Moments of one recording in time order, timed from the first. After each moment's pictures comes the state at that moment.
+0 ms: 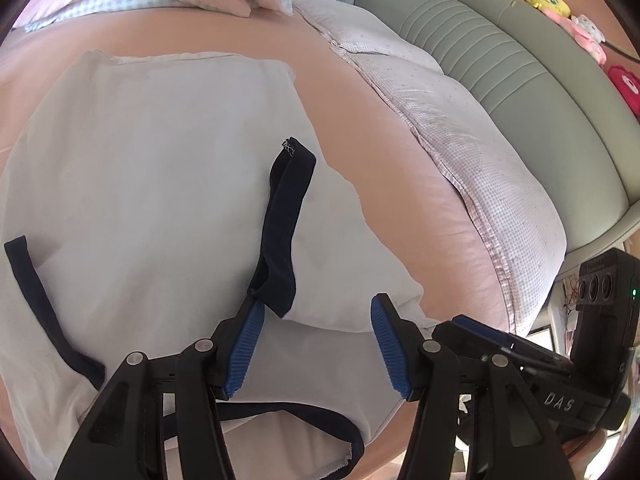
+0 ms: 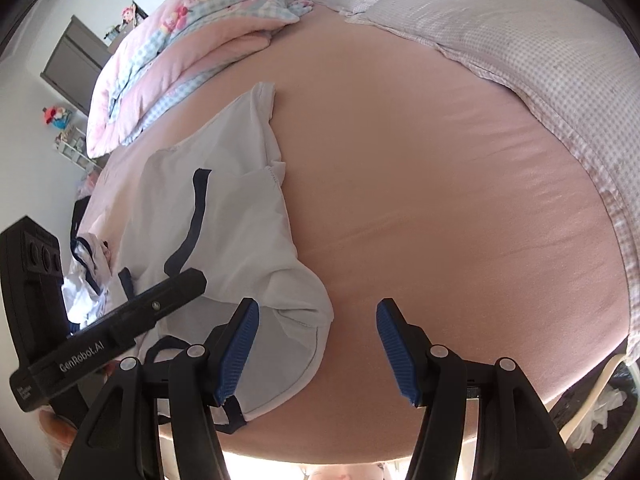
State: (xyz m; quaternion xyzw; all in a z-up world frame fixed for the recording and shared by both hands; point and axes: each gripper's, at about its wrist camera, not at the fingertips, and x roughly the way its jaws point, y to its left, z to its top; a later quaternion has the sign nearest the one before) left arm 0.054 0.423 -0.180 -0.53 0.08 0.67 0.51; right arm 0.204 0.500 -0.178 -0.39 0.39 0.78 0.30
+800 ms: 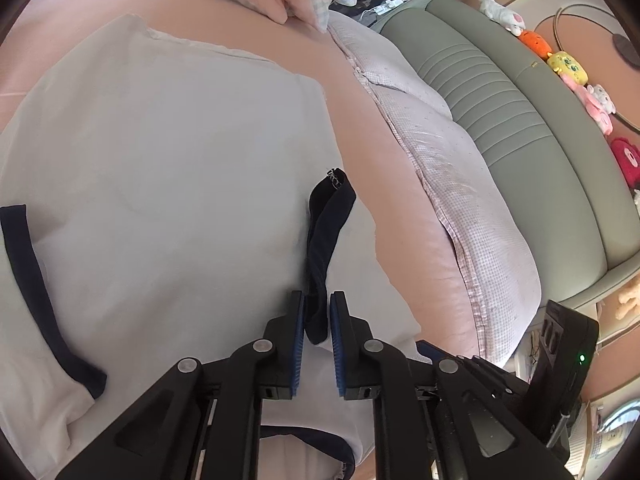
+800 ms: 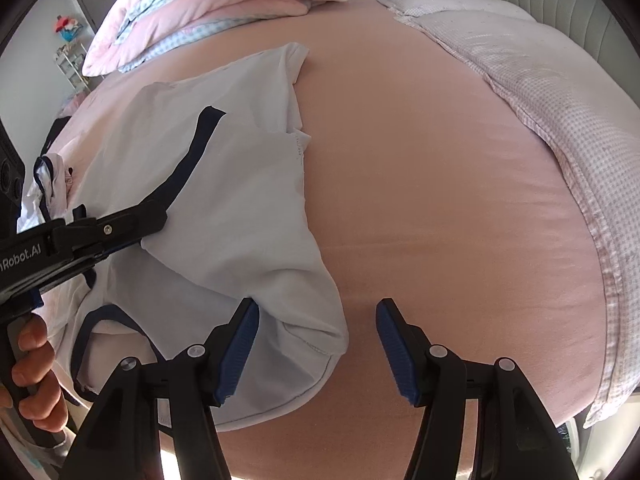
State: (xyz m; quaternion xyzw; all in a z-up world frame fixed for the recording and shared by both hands) left arm 0.033 0.415 -0.186 -0.54 -0.02 0.67 0.51; right arm 0.180 0.497 -0.197 -0.46 0.29 0.78 0.30
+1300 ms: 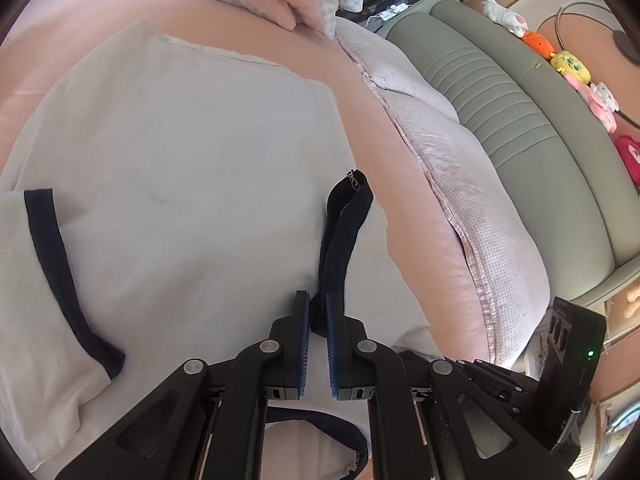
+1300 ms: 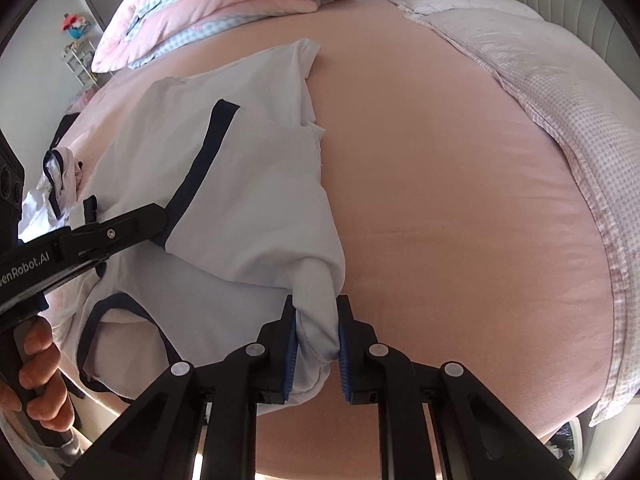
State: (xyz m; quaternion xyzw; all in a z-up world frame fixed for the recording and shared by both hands) left arm 0.025 0.399 -0.194 -0.55 -0.02 0.68 0.49; right arm 0.172 0.485 -0.198 -0.49 0.27 0.78 0.29
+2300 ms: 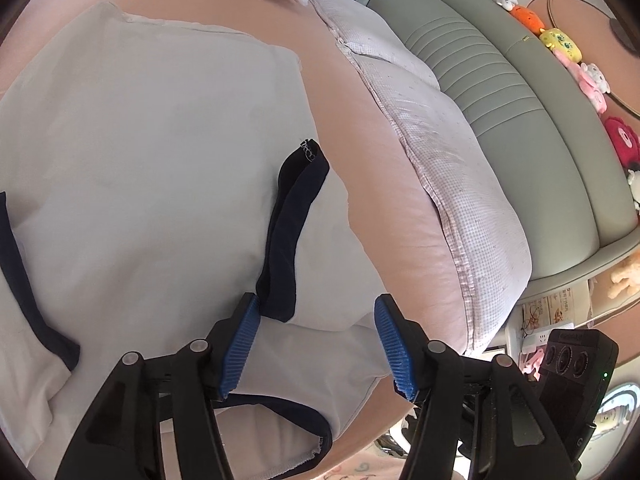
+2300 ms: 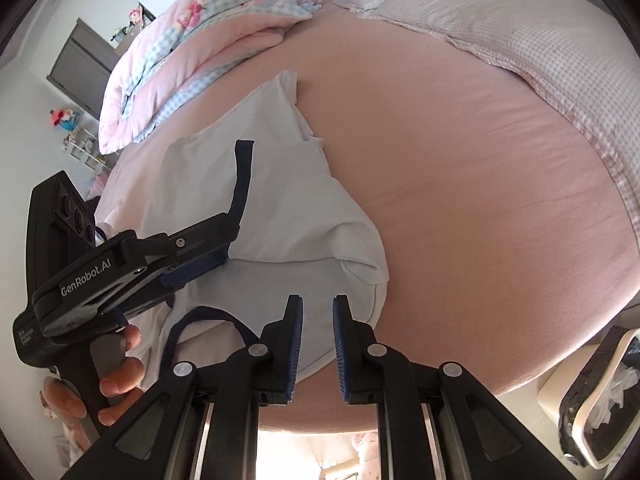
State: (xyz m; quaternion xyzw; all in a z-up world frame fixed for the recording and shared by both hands) left arm 0.034 0.419 -0.186 -0.58 0.01 0.62 0.53; right arm 0.217 0.470 -0.173 -0.34 0.45 0.77 0.29
